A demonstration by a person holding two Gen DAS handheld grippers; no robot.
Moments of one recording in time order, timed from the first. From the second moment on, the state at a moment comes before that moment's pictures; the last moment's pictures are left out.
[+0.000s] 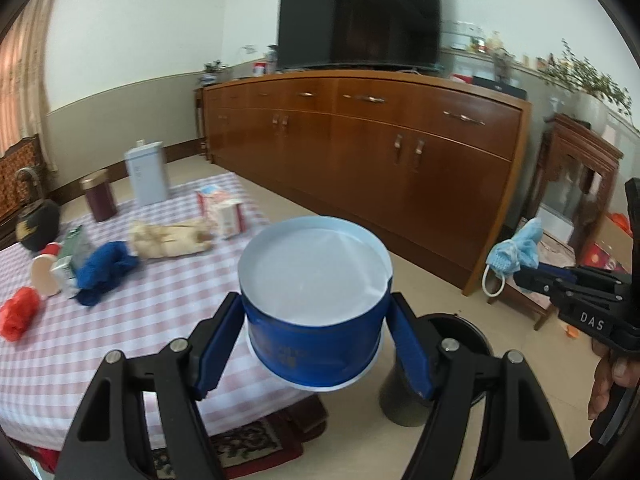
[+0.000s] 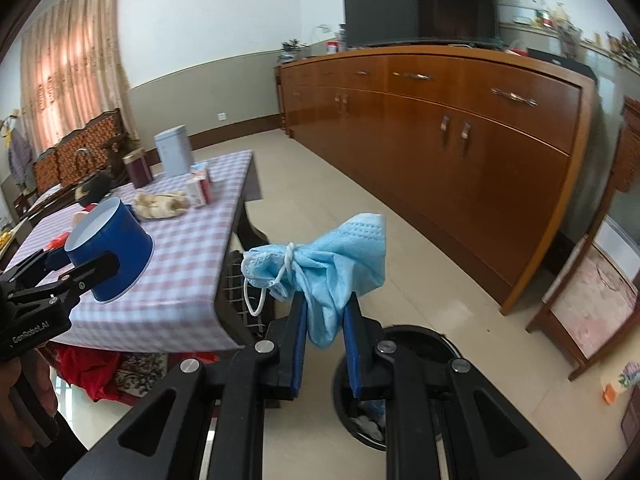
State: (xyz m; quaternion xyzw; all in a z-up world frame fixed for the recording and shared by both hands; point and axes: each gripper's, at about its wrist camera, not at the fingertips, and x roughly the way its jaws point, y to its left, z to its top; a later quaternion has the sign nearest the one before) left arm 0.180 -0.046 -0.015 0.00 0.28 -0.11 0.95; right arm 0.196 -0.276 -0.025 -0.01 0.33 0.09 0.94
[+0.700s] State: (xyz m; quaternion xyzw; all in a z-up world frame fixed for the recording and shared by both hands) left arm 0.207 -0.176 -0.079 0.04 0.35 -0.23 0.91; right arm 0.185 -0.387 -0.095 0.02 0.39 0.04 0.92
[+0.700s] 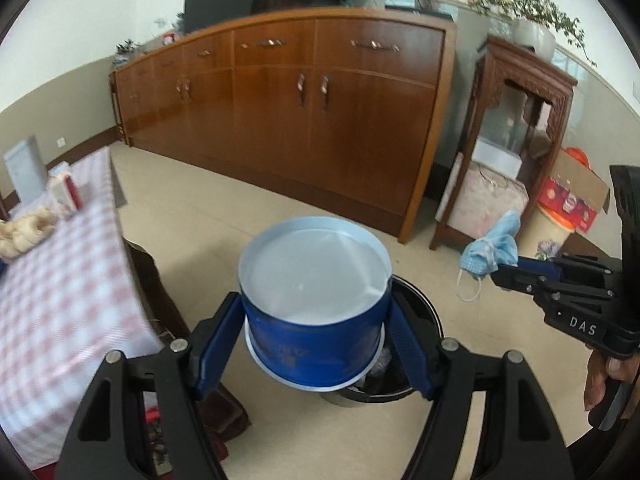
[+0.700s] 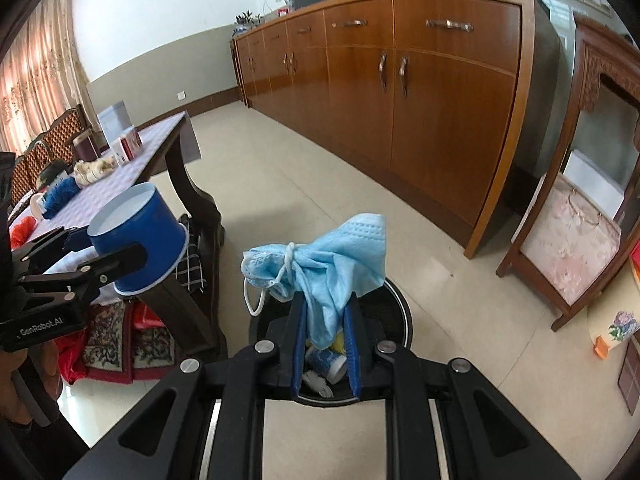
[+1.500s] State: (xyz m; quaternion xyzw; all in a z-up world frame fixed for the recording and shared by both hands) left arm 0.258 -0.225 -0.199 0.01 0.49 -0.27 0.83; right arm 0.246 -0.406 -0.246 -0.12 0.49 0.09 0.86
